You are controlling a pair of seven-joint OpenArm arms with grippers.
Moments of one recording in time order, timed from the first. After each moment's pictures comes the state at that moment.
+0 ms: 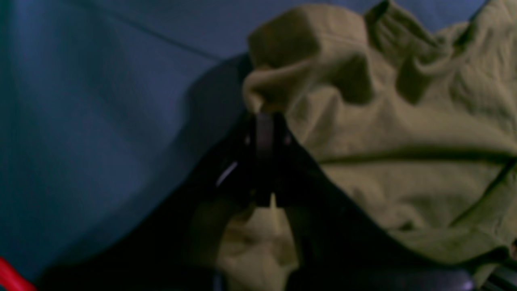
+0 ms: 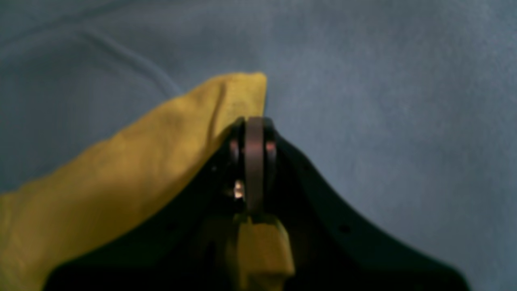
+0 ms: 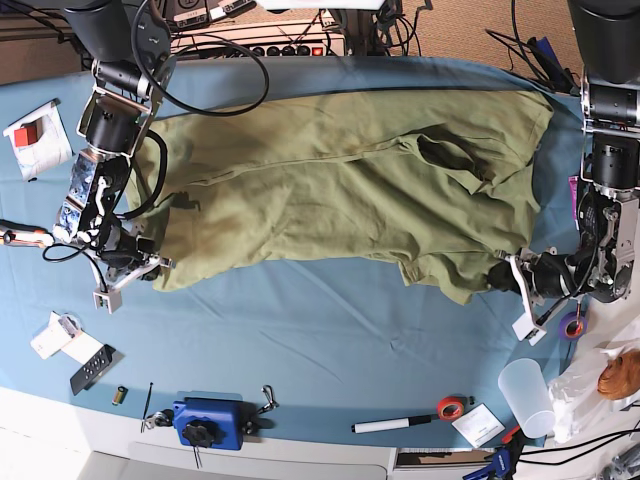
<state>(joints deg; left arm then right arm) -29.1 -29.8 11.9 56.8 -47.1 -39.4 58.2 22.0 16.0 23.1 61.2 13.7 25.5 -51.1</state>
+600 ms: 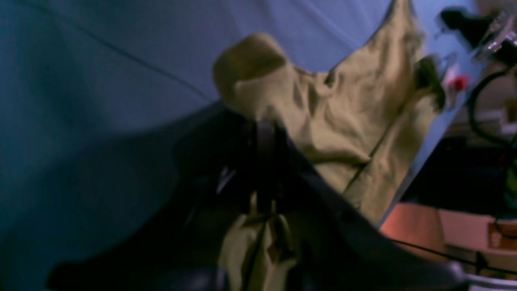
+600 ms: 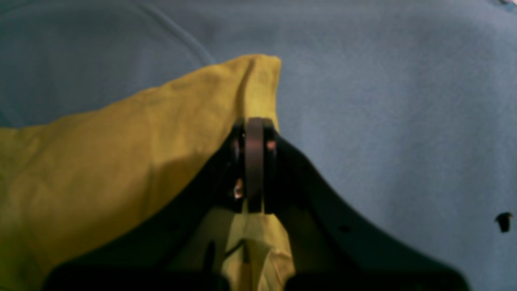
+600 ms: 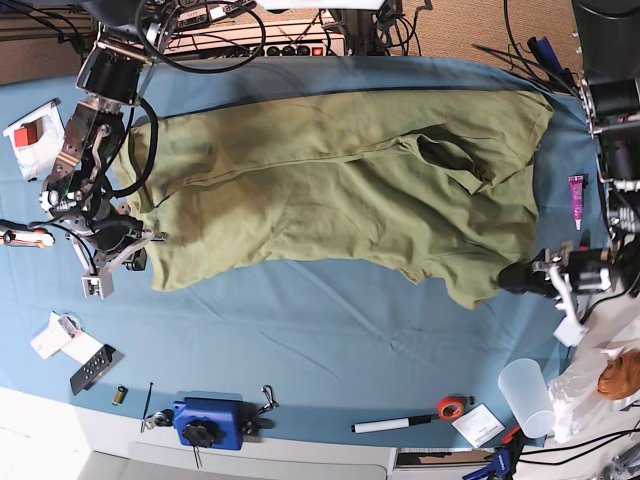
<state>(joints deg) -25.6 -29.4 -8.2 56.9 -72.4 -39.5 80.3 8.8 16.0 22.9 87.3 17.5 25.6 -54.9</state>
